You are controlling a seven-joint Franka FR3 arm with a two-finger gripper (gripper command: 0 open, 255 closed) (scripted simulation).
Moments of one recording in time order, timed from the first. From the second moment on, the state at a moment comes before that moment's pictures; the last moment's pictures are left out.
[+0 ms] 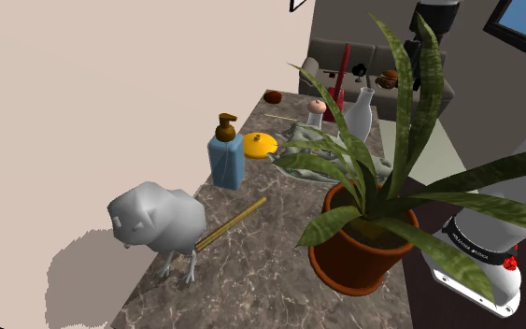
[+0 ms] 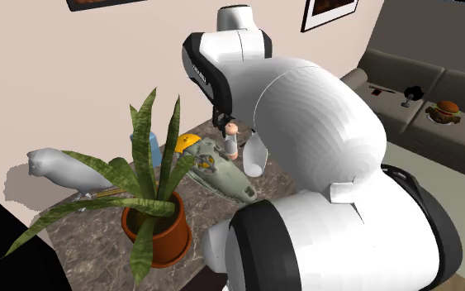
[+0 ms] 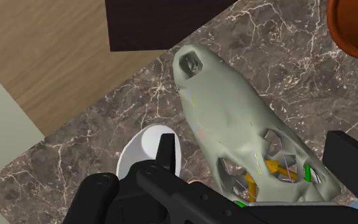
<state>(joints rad) 0.02 -0.75 -0.07 -2.41 -0.08 1.60 -0.01</state>
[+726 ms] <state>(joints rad) 0.00 -0.46 -0.21 -2.33 -0.12 1.82 -0.16</state>
